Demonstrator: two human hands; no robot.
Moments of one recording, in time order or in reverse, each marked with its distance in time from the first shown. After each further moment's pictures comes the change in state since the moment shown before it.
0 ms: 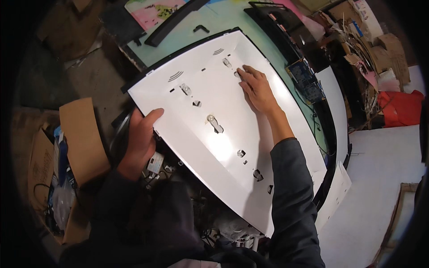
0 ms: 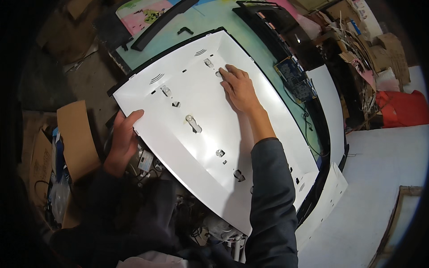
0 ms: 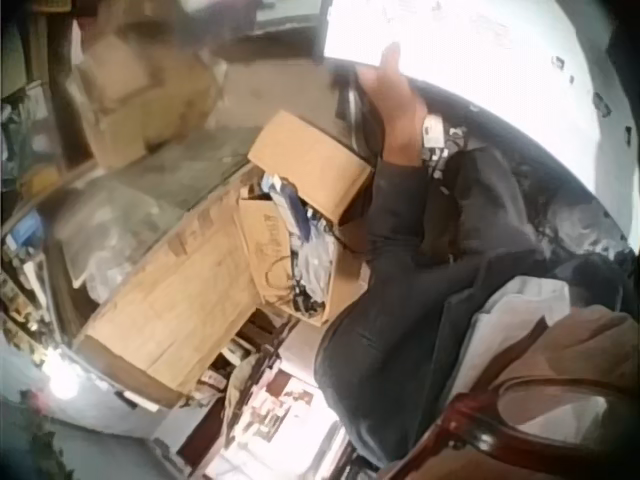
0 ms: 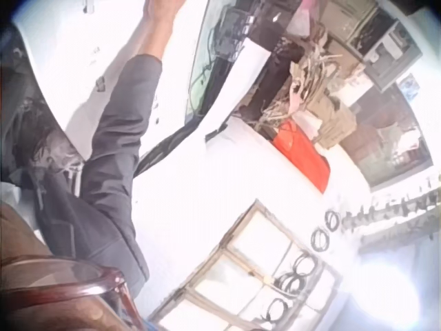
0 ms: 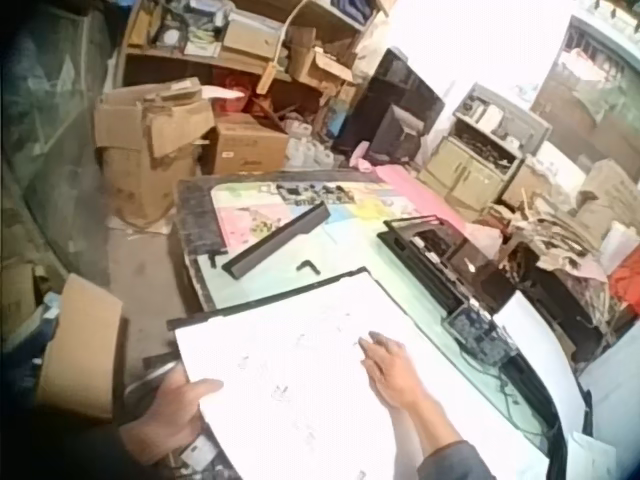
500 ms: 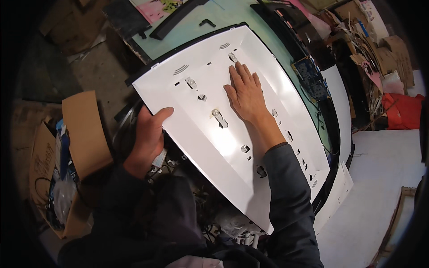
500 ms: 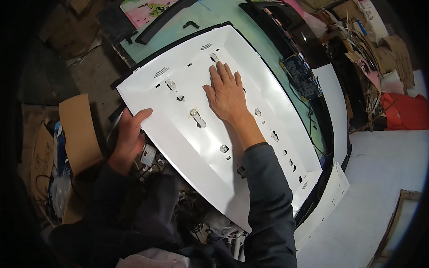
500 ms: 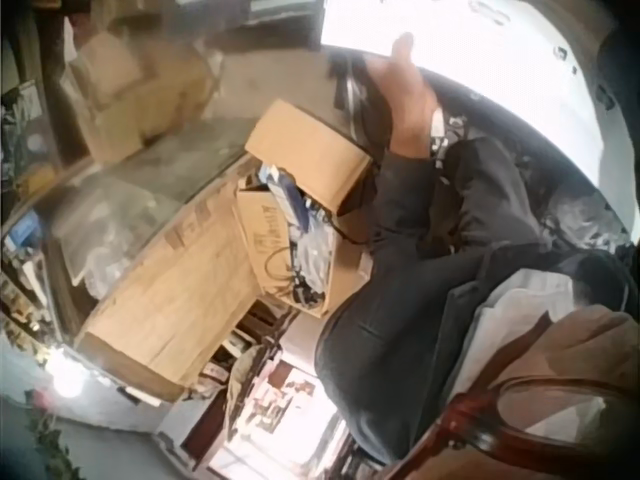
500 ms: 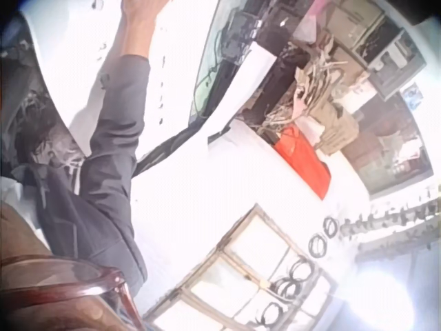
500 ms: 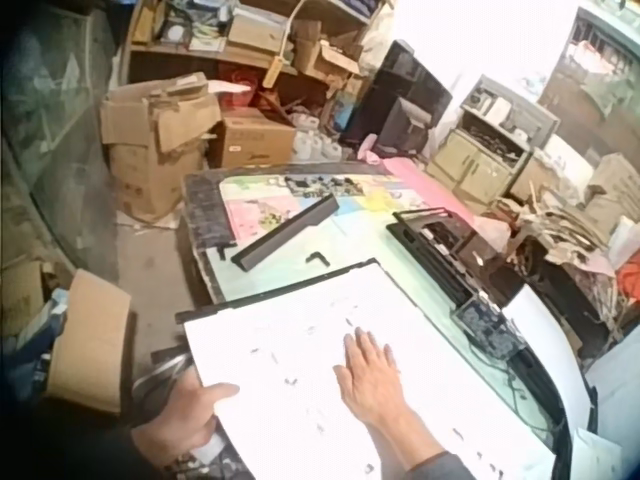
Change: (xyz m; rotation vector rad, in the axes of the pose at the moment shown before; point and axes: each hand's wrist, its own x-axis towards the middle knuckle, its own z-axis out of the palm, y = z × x) left_hand -0.008 -0.003 0.008 0.008 0.009 -0.030; right_hand -0.012 -0.070 0.026 -0.232 -0.042 0.047
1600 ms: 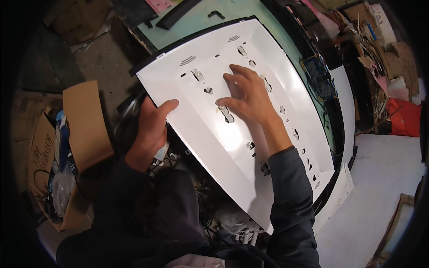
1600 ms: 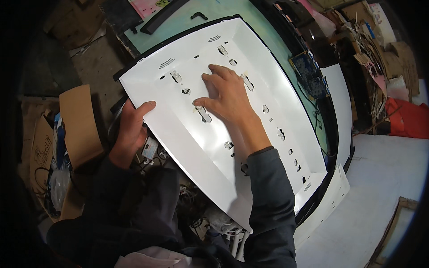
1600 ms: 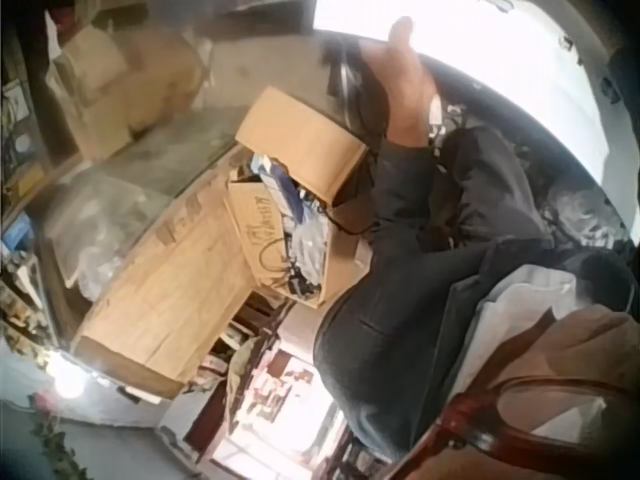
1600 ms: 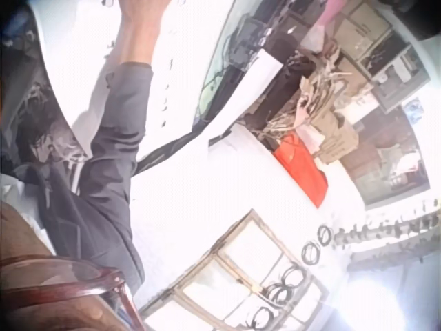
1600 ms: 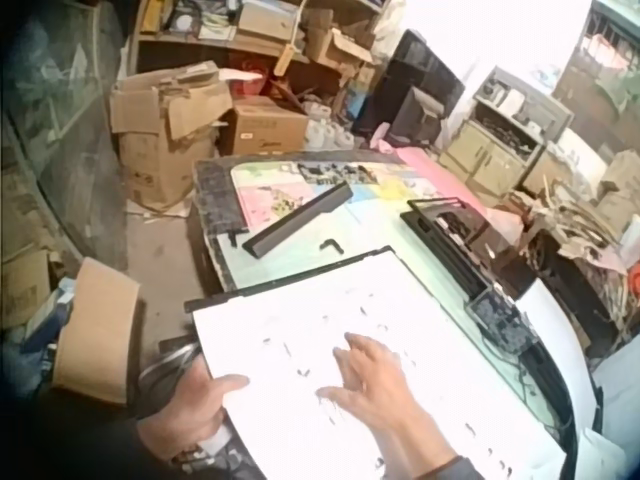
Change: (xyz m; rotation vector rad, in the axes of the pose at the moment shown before) left_hand 0.003 -0.001 -0.002 0.055 -0.015 0.014; right_hand 0.002 -0.020 -0.027 0.351 -0.049 -0.084
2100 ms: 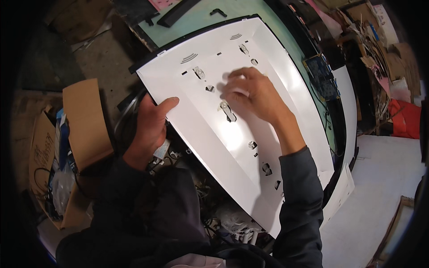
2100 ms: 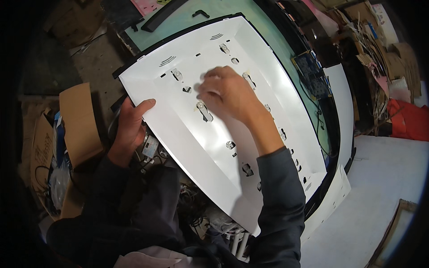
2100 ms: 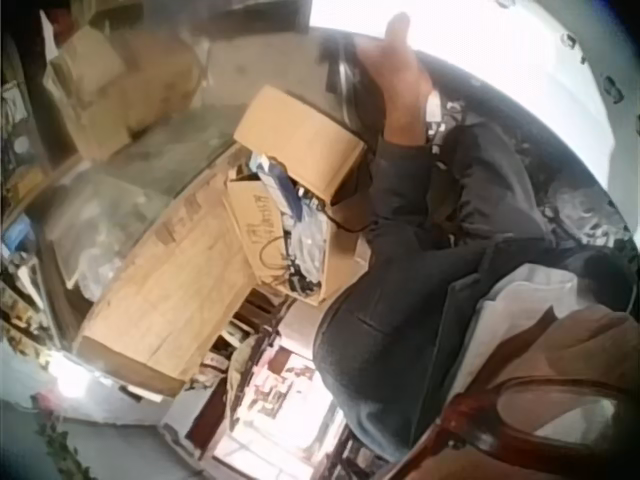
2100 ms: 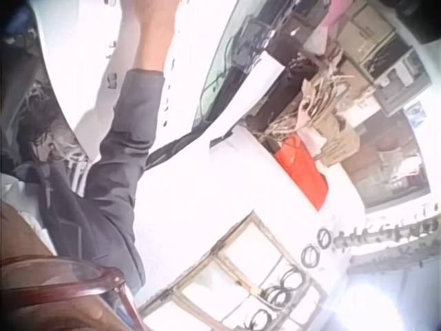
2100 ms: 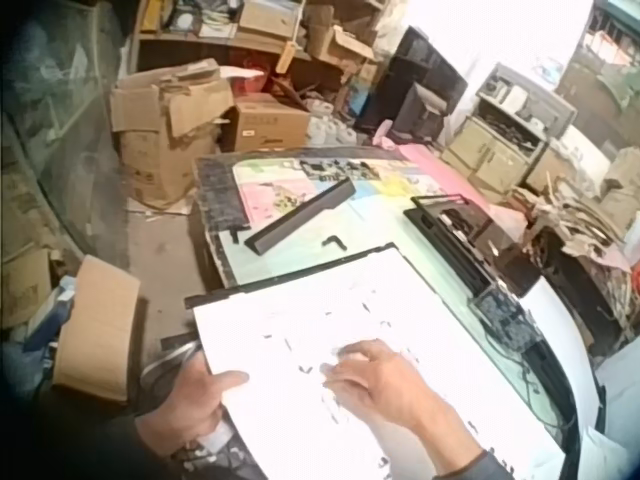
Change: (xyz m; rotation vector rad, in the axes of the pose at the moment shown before) left_hand -0.001 0.001 -0.002 -0.026 0.013 0.001; right_hand 0.008 -0.013 -0.023 0.047 -0.097 -0.172
